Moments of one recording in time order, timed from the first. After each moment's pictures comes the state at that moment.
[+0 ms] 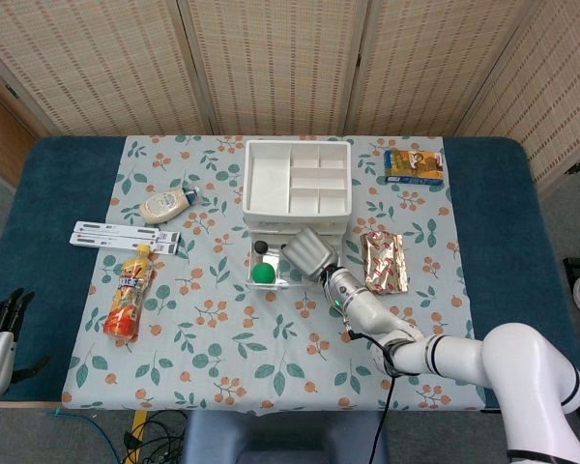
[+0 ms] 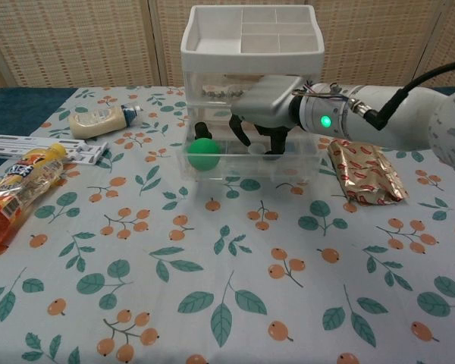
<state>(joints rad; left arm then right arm) -0.07 -1.20 -0.06 -1.51 1.43 1.47 0.05 1.16 -1.63 0.09 -1.25 -0.92 0.77 -0.76</state>
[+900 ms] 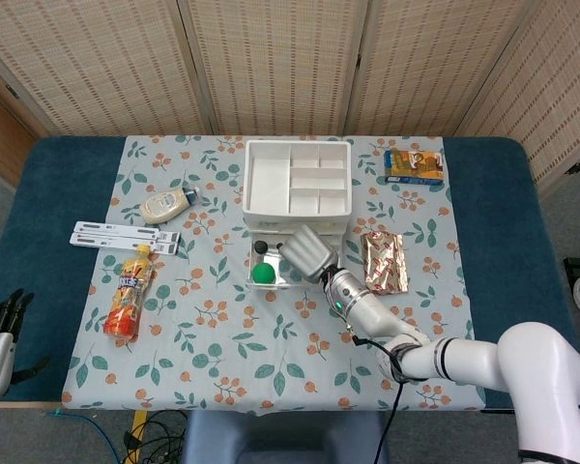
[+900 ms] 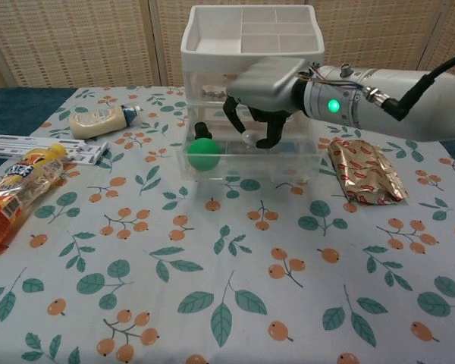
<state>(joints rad) -0.07 -1.19 -0.05 -1.52 1.43 1.48 0.04 1.13 -1.55 0.12 -1.38 -0.98 0.84 -0.72</state>
